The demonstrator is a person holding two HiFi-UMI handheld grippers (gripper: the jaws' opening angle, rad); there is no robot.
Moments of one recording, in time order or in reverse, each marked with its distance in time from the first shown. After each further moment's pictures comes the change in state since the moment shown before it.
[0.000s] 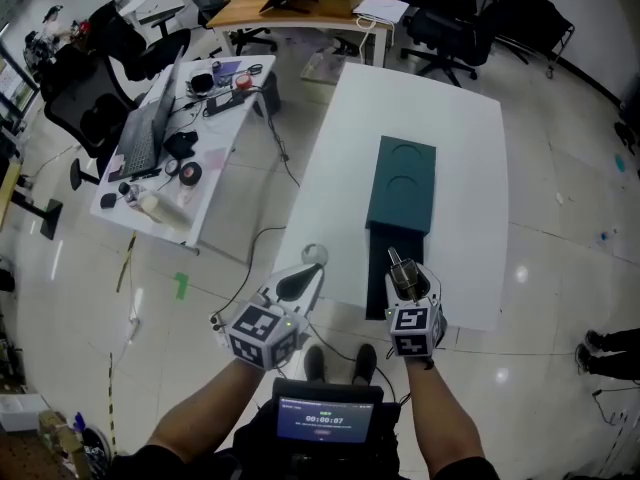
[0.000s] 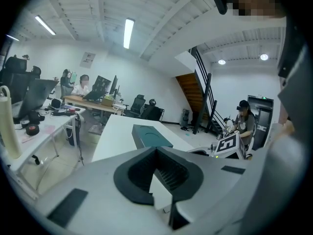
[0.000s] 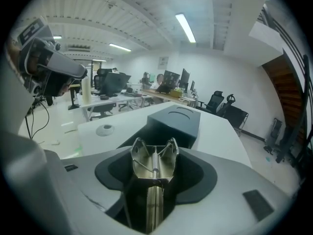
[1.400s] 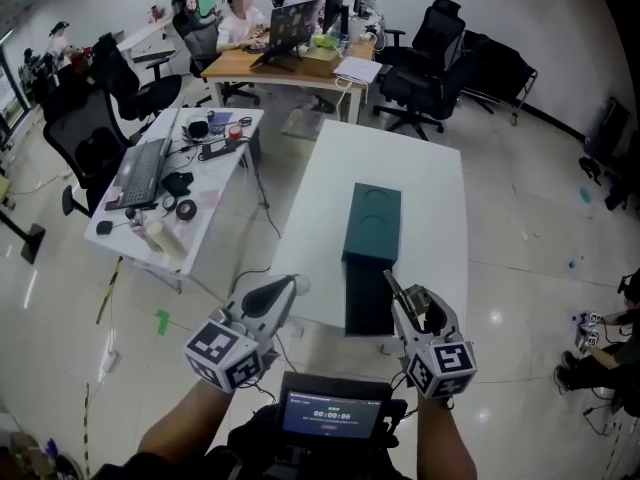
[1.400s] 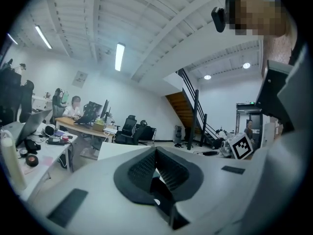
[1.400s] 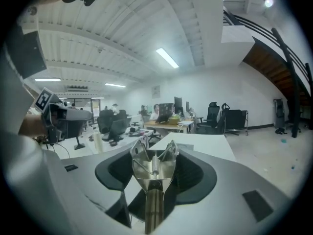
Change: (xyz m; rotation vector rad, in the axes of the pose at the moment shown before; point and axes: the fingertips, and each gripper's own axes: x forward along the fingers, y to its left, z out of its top) left arm -0.134 -0.070 0.123 0.068 -0.231 -0.094; right arm -0.211 -0.019 0.126 0.255 -0.337 0.082
